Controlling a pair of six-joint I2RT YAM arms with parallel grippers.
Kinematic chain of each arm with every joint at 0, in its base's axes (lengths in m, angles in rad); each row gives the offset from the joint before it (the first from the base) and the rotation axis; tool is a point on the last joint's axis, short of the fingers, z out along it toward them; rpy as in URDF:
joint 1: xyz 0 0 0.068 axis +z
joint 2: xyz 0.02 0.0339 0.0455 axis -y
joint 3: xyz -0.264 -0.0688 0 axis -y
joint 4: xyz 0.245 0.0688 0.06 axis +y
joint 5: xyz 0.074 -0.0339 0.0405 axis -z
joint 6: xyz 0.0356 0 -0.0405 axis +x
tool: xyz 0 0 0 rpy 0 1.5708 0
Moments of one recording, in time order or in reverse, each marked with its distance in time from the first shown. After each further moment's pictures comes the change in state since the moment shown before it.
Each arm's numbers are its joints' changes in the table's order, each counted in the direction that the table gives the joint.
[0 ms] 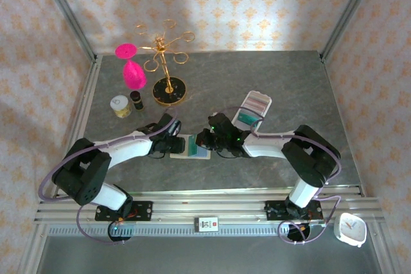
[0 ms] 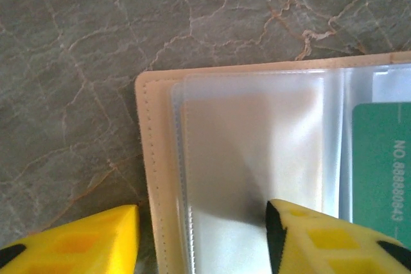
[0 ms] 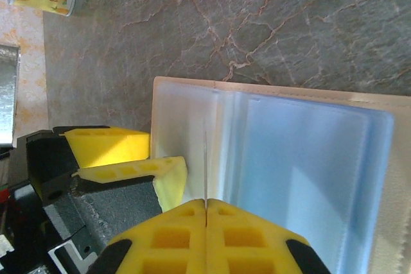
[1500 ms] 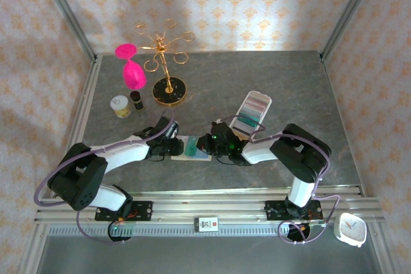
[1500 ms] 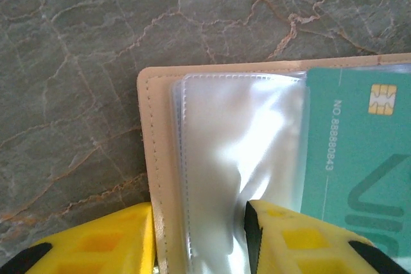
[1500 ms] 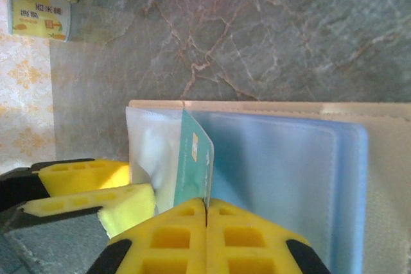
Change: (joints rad) left arm -0.002 0.052 -0.075 -0.074 0.055 -0.047; right arm 0.025 -0.082 -0.130 -0.288 0.053 0.117
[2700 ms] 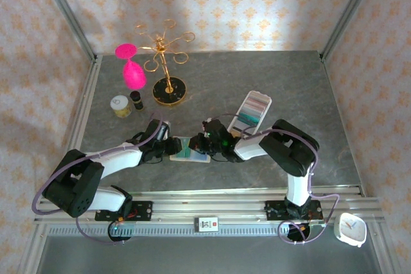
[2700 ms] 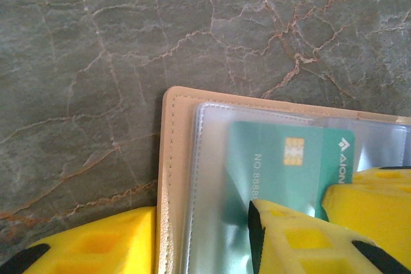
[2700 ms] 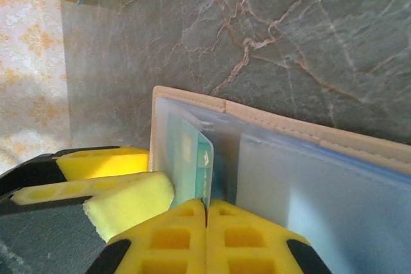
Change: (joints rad) left arm 0.077 0.061 -0.132 -0.205 0.105 -0.150; right arm 0.005 -0.111 0.116 -0.004 -0.125 -0.019
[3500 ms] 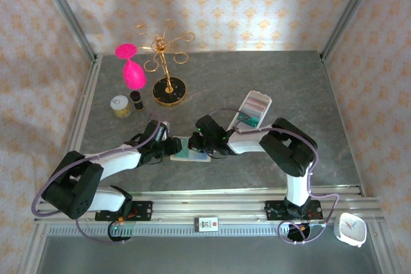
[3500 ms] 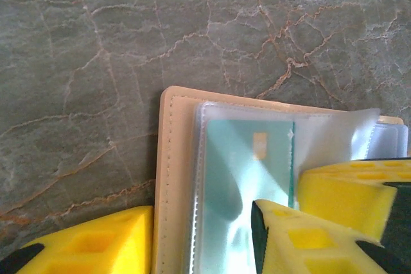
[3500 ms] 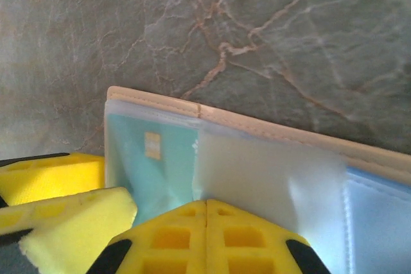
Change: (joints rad) left arm 0.008 0.010 -0.034 -0.055 0.026 -0.027; right arm 0.021 -0.018 0.169 0.339 0.073 -0.117
